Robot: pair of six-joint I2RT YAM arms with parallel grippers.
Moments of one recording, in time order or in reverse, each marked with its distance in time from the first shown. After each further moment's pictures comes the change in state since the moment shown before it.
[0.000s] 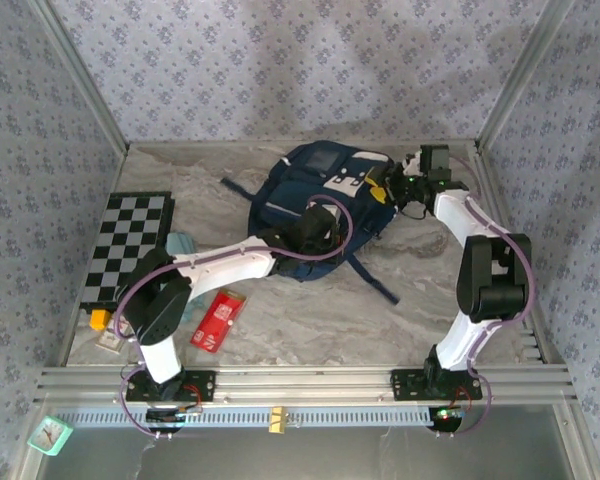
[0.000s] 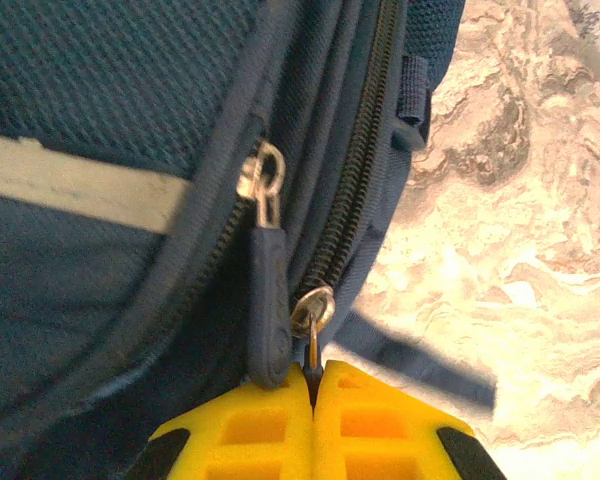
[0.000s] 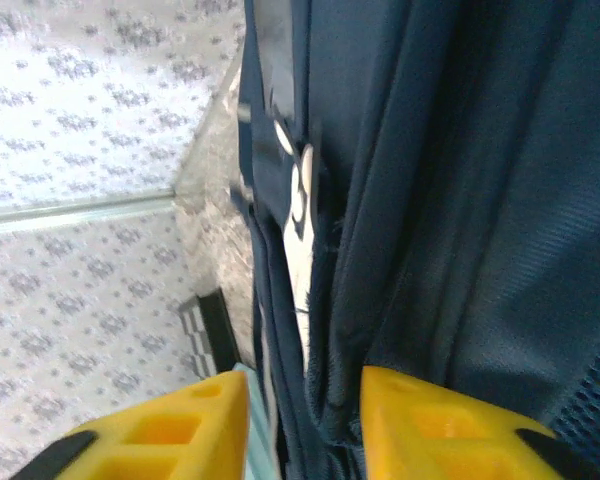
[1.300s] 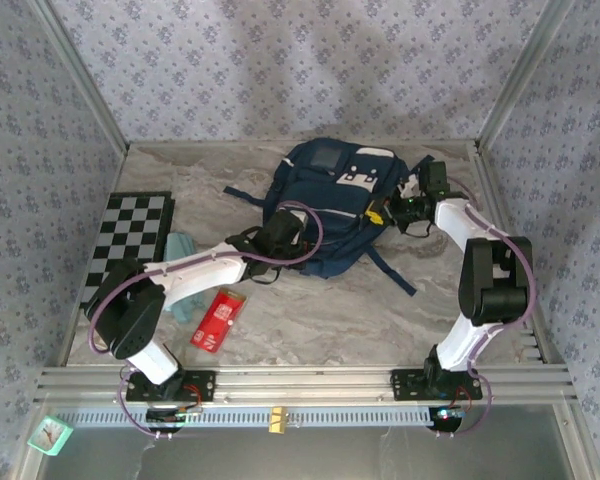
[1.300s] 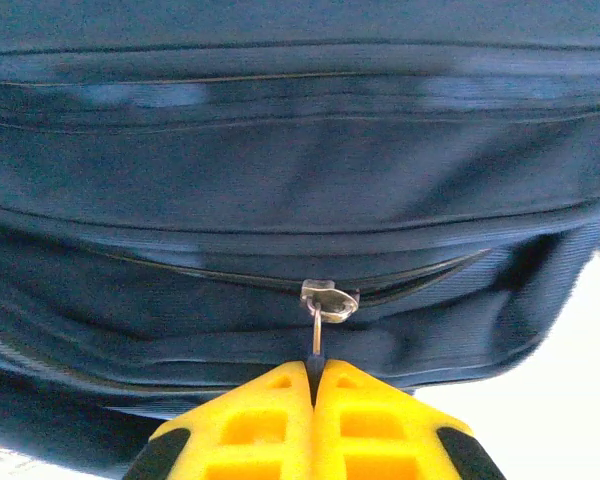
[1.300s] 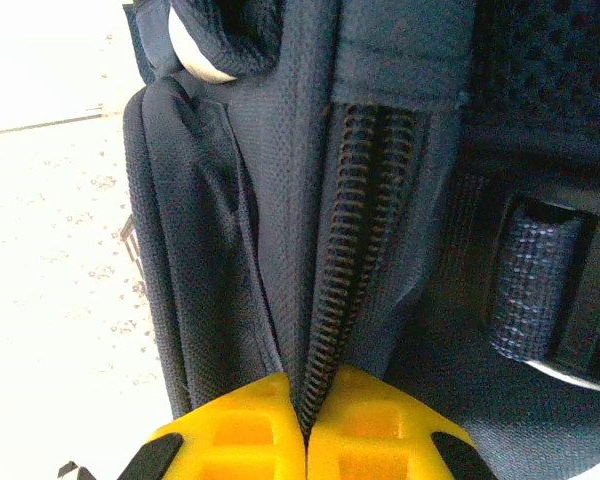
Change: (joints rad) left arm 0.104 -0.163 -0.231 -0.011 -0.029 0.135; right arm -0.014 -0.010 -0.077 -0.201 -0.077 -0.147
